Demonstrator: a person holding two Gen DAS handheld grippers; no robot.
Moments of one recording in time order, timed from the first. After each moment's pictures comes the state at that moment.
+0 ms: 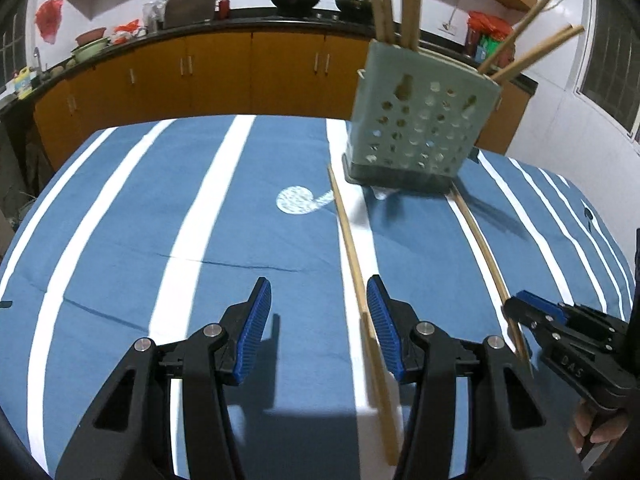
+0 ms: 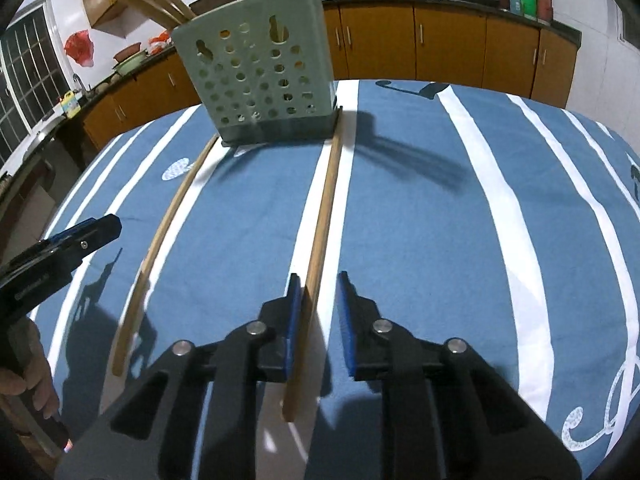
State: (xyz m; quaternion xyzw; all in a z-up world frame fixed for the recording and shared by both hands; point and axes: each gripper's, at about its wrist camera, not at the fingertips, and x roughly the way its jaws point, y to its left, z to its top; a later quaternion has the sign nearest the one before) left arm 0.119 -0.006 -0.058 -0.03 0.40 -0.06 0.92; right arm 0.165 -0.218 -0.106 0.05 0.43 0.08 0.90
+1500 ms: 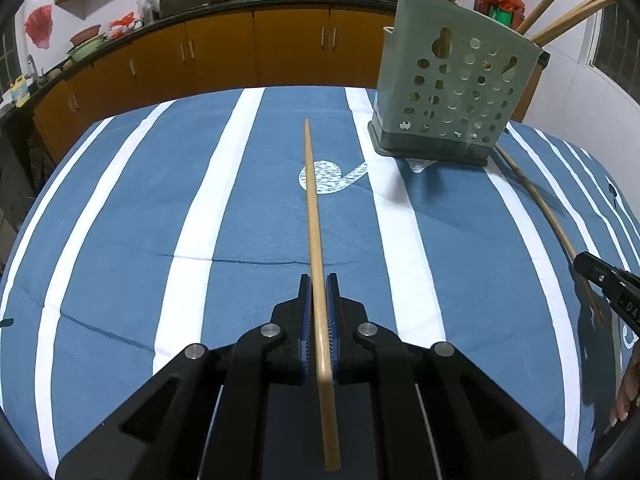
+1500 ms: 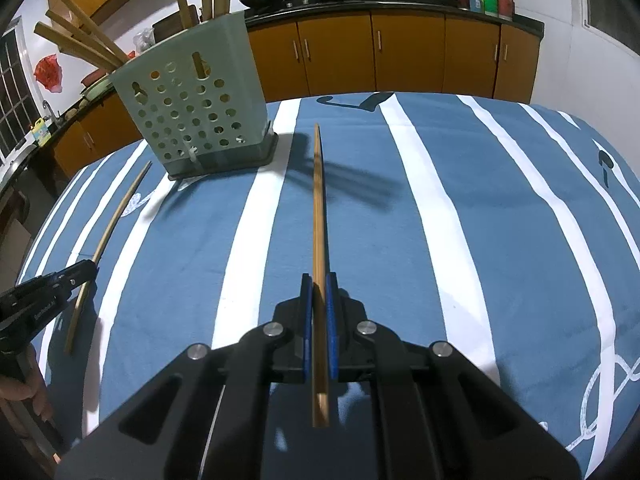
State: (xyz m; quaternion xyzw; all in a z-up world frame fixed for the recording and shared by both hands) left arm 0.145 -0.001 -0.080 0.01 0.44 -0.03 0.90; right arm 0.174 -0.254 -0.105 0.07 0.42 0.02 0.91
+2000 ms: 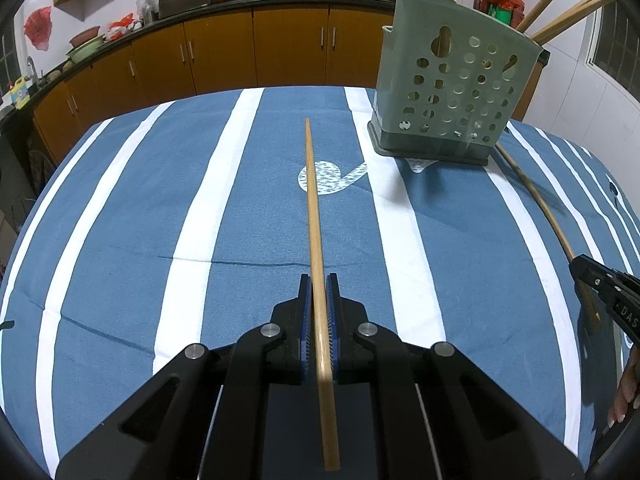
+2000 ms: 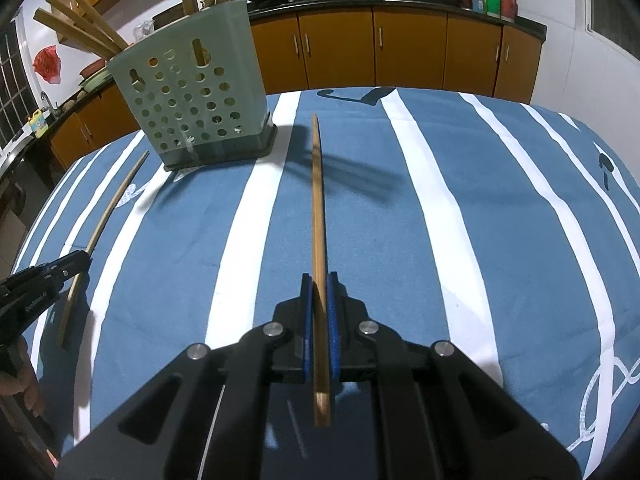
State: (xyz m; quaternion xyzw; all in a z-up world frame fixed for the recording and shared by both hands) left arm 0.146 -0.001 -0.080 0.01 0.44 -0.03 0.90; right arm 0.176 -0.251 -0.110 0.06 0.42 0.02 0.90
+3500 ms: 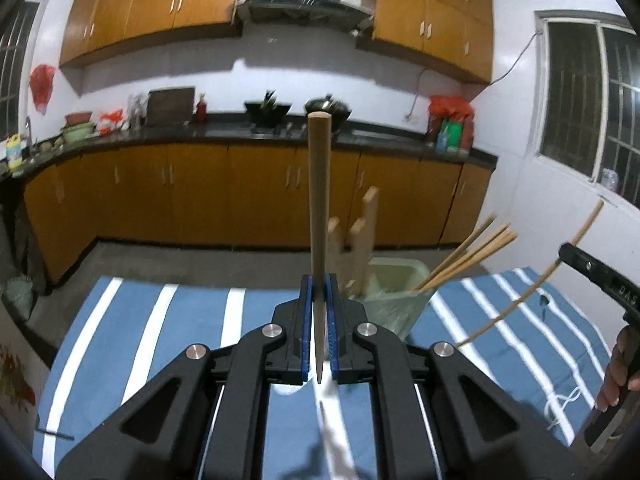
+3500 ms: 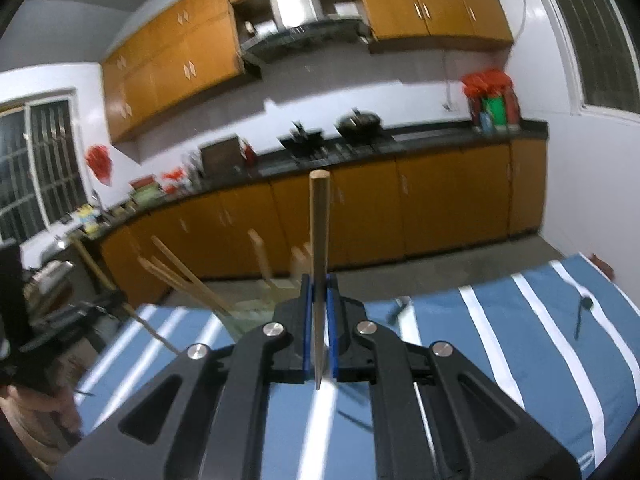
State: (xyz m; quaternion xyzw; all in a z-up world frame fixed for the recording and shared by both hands) left arm 0.133 0.006 0.110 -0.03 0.22 -0.10 0.97; right arm 0.145 -0.278 0.107 0.10 0.17 0.08 0.98
